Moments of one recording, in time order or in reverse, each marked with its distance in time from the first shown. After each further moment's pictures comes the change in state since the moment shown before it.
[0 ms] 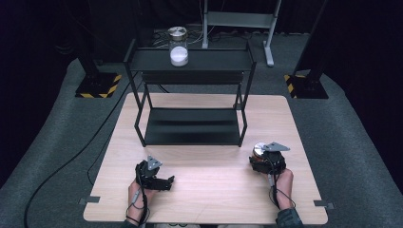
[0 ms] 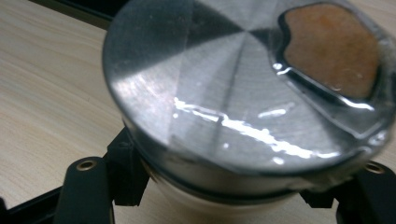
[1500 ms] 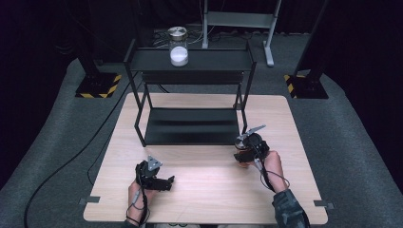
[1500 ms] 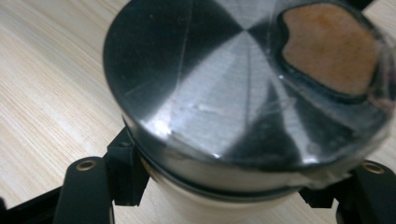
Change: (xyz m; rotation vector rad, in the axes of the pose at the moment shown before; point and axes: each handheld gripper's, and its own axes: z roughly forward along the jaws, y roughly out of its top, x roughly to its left) left arm -0.002 -0.001 0.000 -0.004 0.007 0.008; right arm 0.008 0.111 0.025 0.262 0.187 -0.141
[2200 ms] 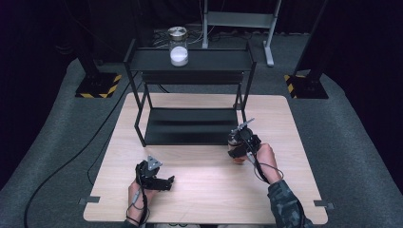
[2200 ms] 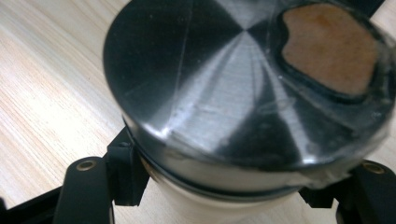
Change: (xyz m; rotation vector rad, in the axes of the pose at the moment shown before) left arm 0.001 0.000 0.001 0.000 -0.005 -0.007; right arm 0.004 0.039 0.011 0.065 0.015 -0.048
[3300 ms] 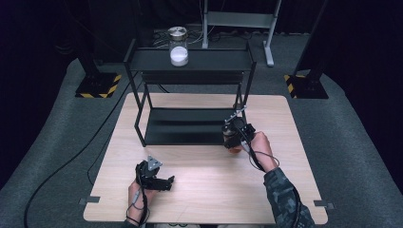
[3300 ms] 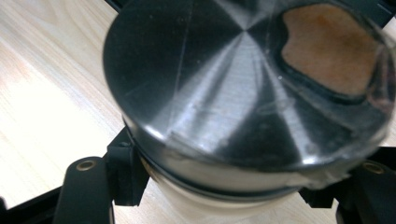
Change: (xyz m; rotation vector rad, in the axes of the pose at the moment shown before) left arm -0.001 0.000 0.000 0.000 0.003 0.005; right arm 0.002 0.042 -0.011 0.023 0.001 -0.039
